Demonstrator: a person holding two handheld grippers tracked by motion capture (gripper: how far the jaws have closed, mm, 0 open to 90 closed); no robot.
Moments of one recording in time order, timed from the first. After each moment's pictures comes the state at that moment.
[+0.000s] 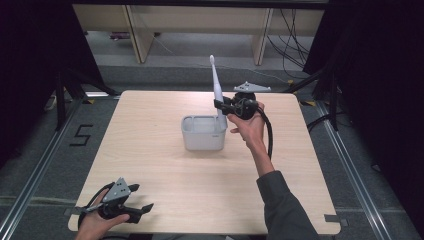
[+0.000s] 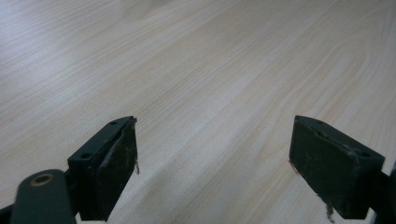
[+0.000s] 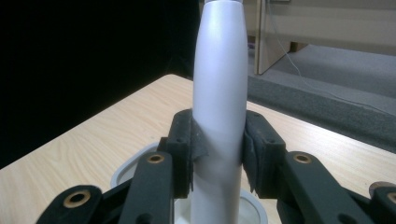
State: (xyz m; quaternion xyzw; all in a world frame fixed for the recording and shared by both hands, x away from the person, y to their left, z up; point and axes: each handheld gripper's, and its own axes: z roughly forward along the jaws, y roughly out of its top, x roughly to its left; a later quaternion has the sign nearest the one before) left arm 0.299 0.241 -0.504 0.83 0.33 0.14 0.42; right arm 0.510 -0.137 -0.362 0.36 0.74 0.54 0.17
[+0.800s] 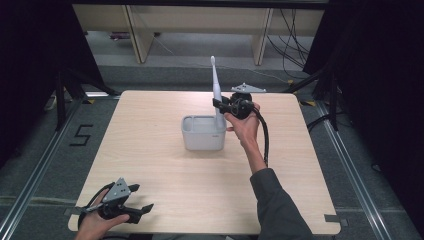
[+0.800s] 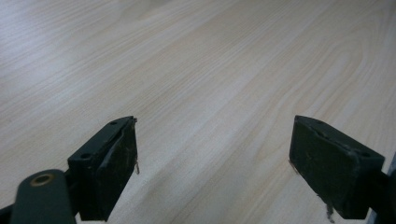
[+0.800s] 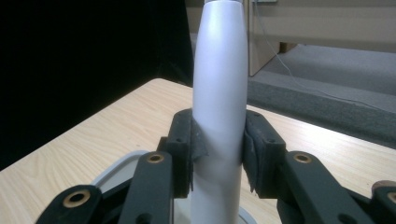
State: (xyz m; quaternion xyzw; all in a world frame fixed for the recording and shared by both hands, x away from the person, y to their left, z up) left arm 0.298 0.240 -0.505 0.83 0.33 0.15 0.43; right arm 0.527 -0.130 -0.382 0.39 0.72 0.54 0.18
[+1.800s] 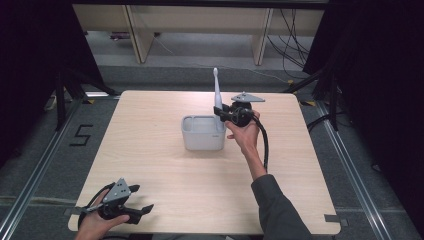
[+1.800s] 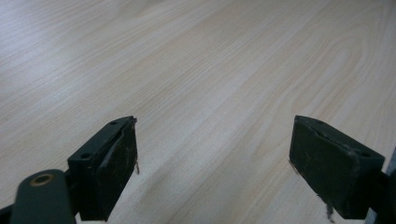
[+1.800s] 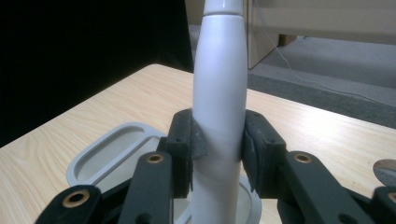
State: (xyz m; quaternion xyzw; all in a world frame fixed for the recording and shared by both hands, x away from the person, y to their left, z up) left arm 0.298 0.239 -0.507 0.83 0.33 0.14 0.43; right arm 0.521 -0.135 -0.408 0.39 0.73 0.53 0.19
